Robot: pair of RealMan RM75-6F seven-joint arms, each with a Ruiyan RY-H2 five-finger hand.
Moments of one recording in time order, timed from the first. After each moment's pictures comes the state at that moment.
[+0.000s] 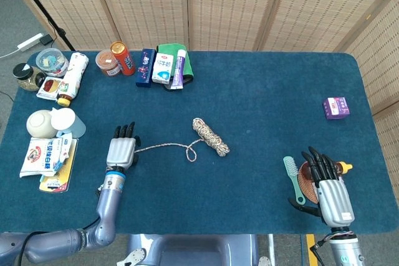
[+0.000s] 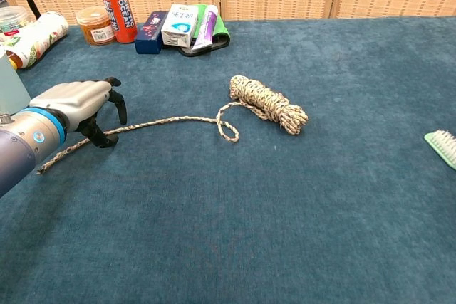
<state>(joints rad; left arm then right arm) -0.63 -1.82 -0.24 -1.40 0.79 1.18 0.76 0.06 -1.24 0.03 -1.90 -1.60 1.51 -0.06</state>
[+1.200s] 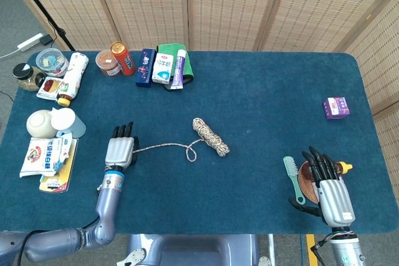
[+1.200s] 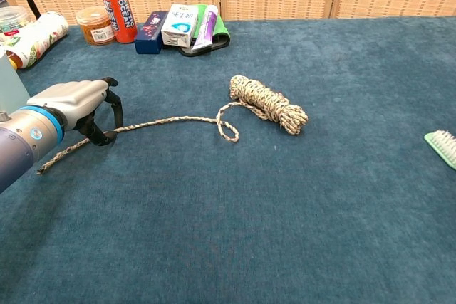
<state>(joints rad) -0.64 -1.81 -0.24 -1.41 0.76 1.19 0.74 0.06 -1.23 0.03 -1.91 -1.59 1.51 -0.05</state>
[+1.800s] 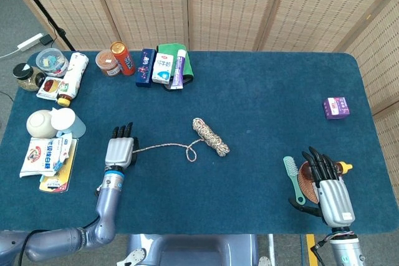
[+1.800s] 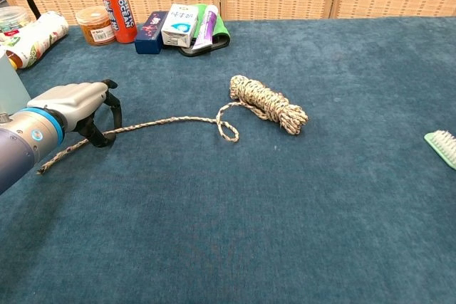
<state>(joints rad) -0.65 -1.81 -0.24 -1.40 0.74 1.19 0.73 0.06 -1.23 0.03 -1.91 -1.60 1.51 -0.05</state>
